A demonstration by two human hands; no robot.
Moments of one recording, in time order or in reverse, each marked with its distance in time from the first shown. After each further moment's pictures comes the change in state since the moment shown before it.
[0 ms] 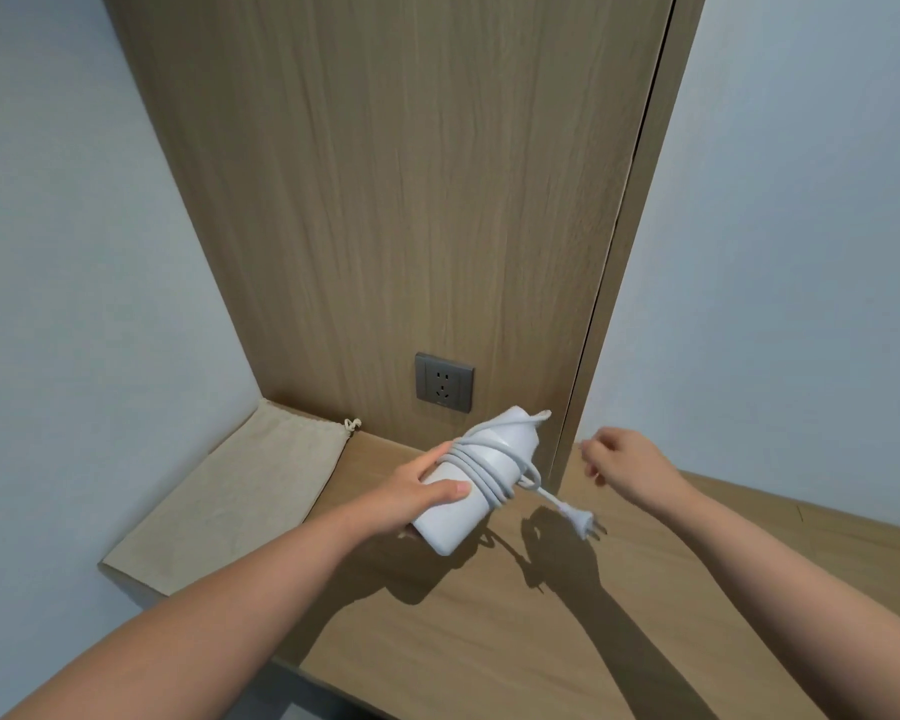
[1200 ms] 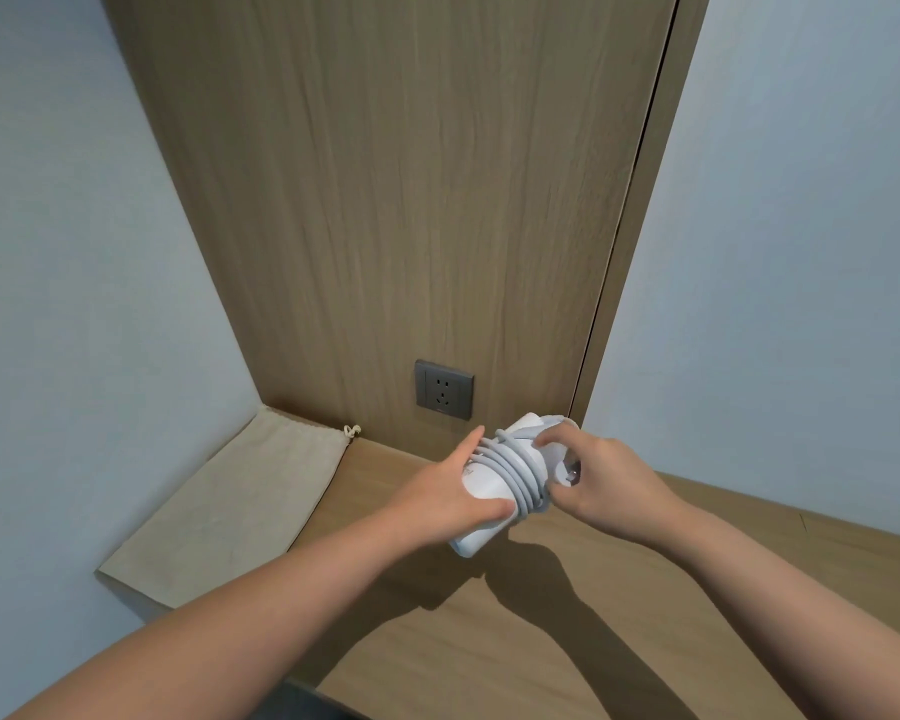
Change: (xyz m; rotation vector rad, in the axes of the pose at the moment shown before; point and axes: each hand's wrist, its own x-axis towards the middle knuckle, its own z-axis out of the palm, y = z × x) left_hand -0.002 0.036 0.034 0.528 0.167 0.033; right_hand -0.032 -0.036 0.000 -0.282 0.000 -0.438
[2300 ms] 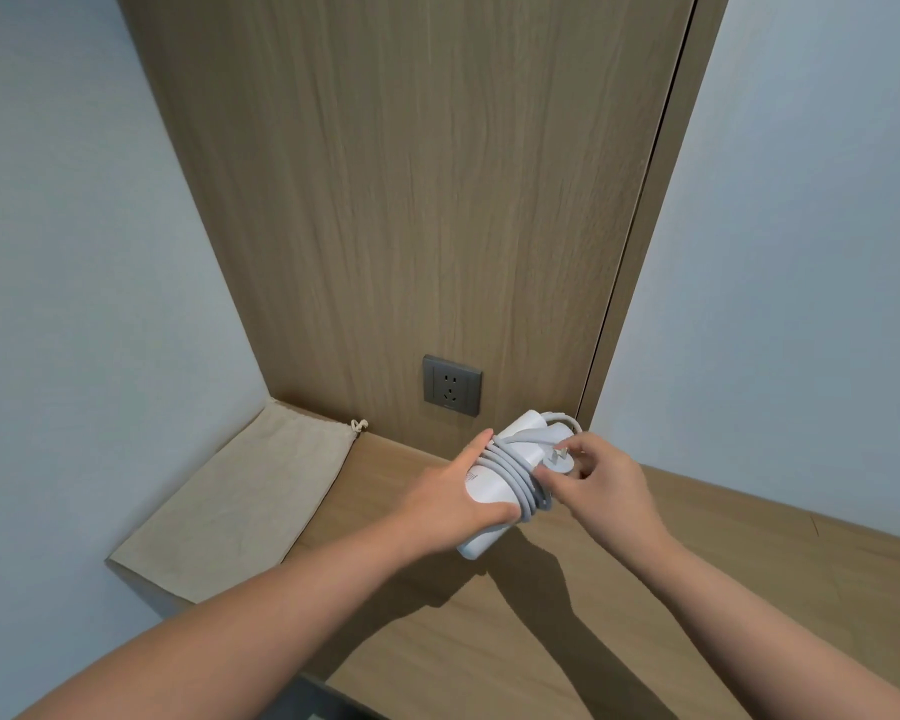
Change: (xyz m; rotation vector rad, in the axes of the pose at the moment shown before) left_hand -0.001 -0.008 0.009 -0.003 0.087 0.024; right_hand -0.004 -0.003 0.032 0.405 0.226 0.261
